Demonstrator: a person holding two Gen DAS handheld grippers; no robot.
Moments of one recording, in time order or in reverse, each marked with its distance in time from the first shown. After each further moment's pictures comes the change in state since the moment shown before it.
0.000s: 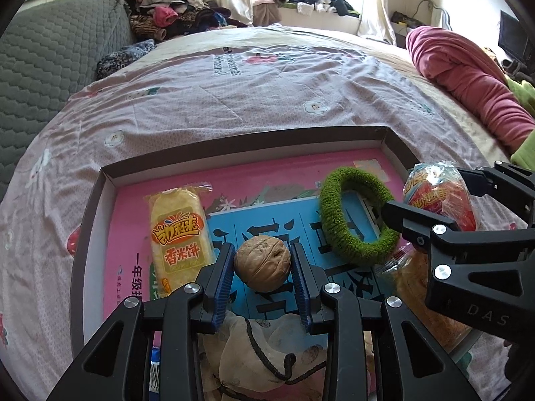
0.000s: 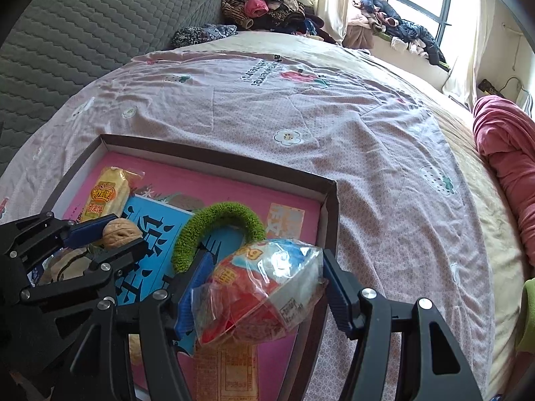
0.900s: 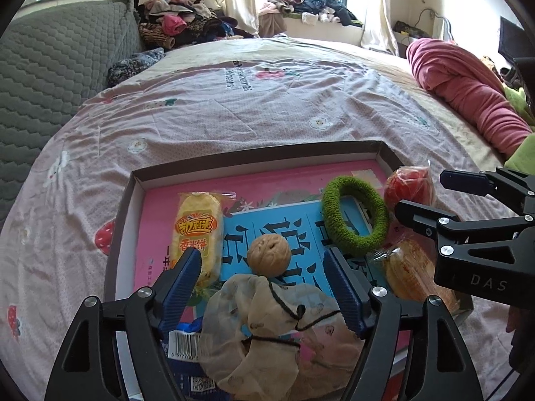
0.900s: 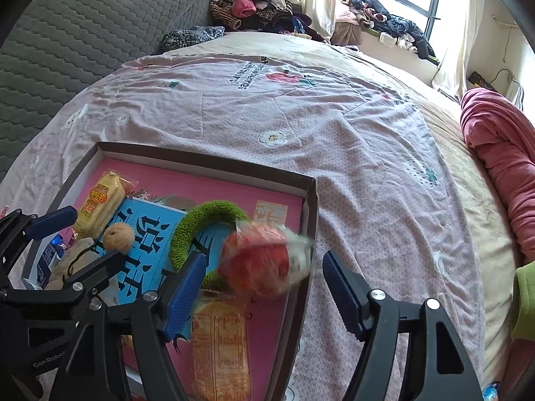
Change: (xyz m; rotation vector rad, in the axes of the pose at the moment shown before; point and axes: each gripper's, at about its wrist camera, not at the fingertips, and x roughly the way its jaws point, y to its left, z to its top) left arm -0.039 0.011 -0.006 -0.013 -0.041 0.017; right arm -0.021 -0.007 0.000 0.029 0.011 -0.028
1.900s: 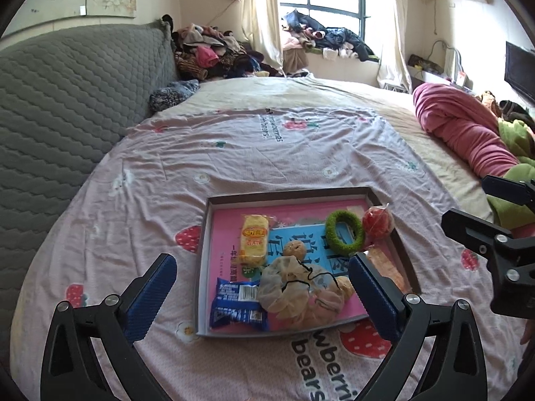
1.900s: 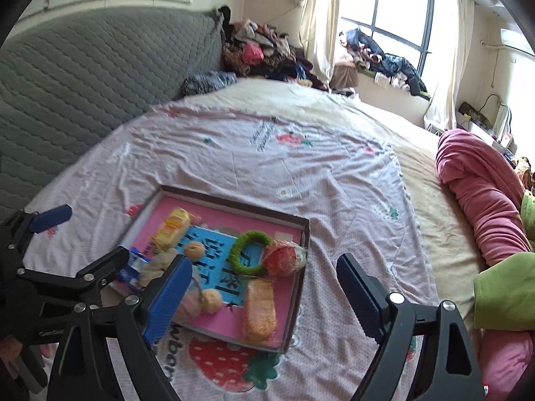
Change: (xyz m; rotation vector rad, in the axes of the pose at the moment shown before) left arm -0.152 0.022 -0.010 -0.063 -0.137 0.085; right arm -0.169 0.030 -0.009 -0.013 -0.193 0.000
